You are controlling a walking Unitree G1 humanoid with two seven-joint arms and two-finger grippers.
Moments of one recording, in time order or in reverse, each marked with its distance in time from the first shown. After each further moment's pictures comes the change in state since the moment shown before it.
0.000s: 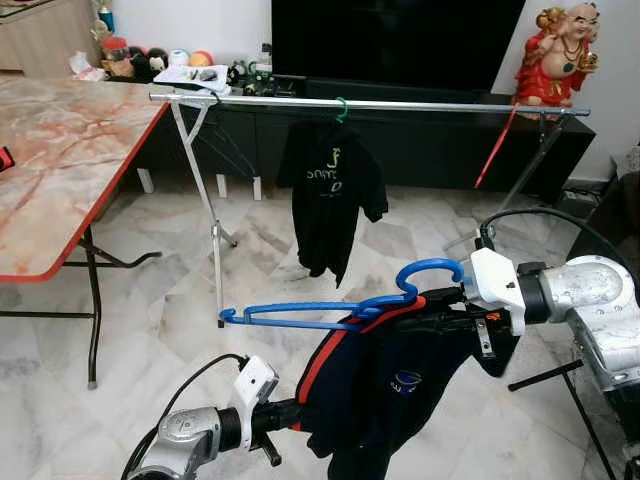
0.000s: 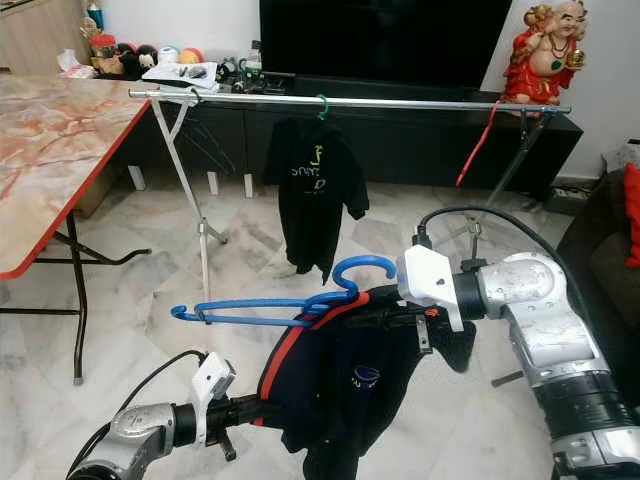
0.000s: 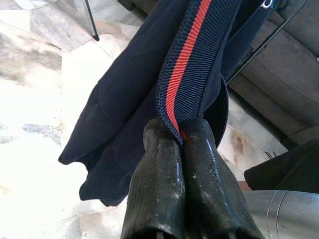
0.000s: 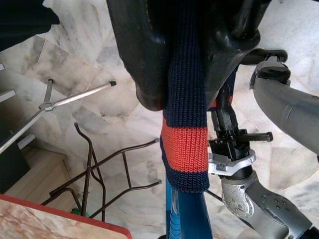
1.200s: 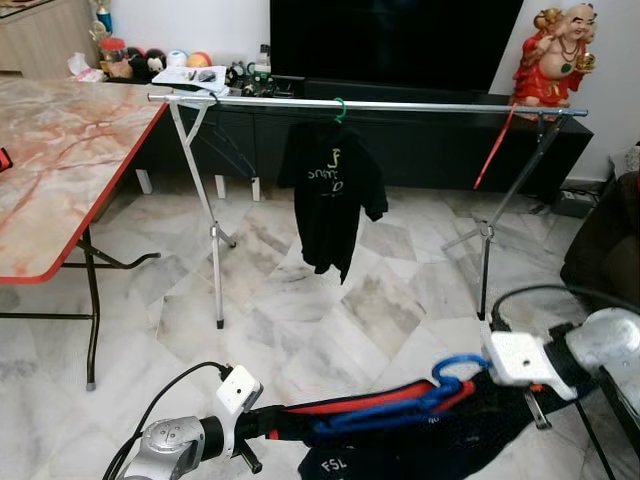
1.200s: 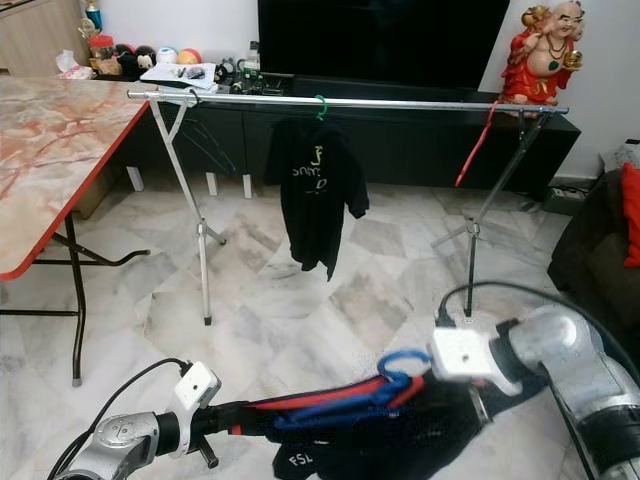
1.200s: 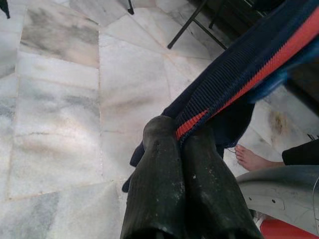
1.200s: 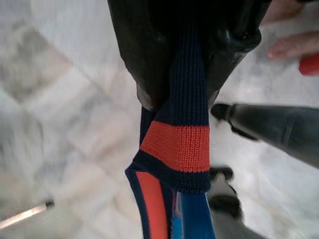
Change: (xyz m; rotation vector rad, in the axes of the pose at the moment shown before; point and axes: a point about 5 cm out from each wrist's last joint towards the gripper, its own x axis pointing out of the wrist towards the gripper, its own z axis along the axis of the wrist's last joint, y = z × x) left arm -0.019 0.011 -0.016 0.051 0.109 0.154; right arm -0.034 0.046 -0.090 0.117 0.515 0.146
